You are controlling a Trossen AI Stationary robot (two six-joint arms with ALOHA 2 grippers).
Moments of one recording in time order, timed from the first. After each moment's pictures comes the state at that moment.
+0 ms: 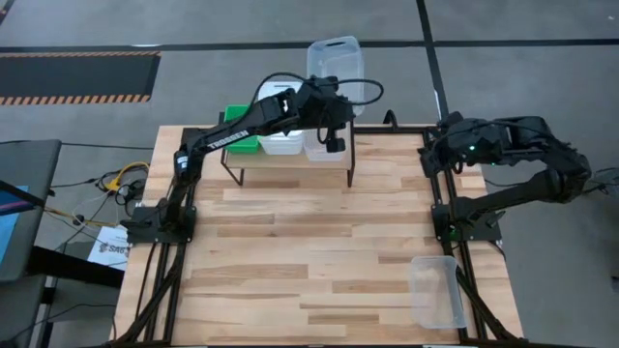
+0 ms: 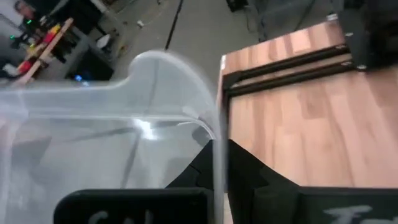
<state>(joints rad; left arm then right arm) 0.30 2.09 2.35 -0.74 -0.15 0.52 -0.09 1.00 1.58 -1.46 0.45 0.73</state>
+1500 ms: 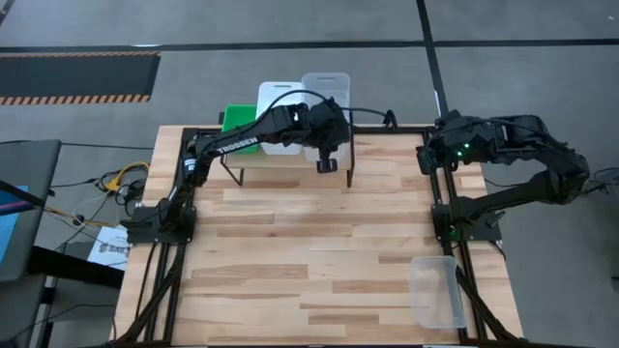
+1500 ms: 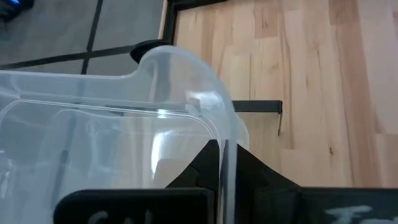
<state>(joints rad) 0.26 2.14 2.36 -1.06 -0.16 0.34 -0.12 1.02 1.58 -1.46 0.44 0.75</state>
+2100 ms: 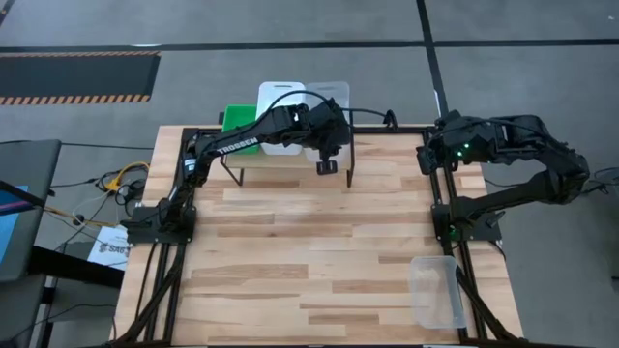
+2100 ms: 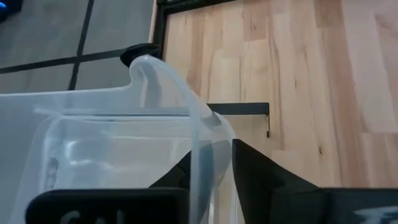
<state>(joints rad) 0.26 2.14 2.36 -1.06 -0.13 0.35 -0.12 1.02 1.58 -1.47 0.44 0.75</state>
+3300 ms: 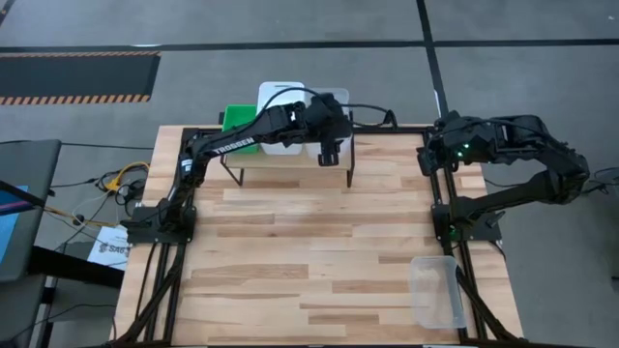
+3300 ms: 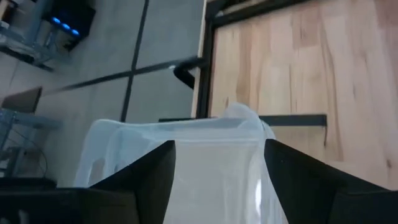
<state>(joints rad) 0.25 2.12 2.36 -0.97 -0.30 0.45 -0.12 1.02 1.58 -1.47 0.44 0.72</state>
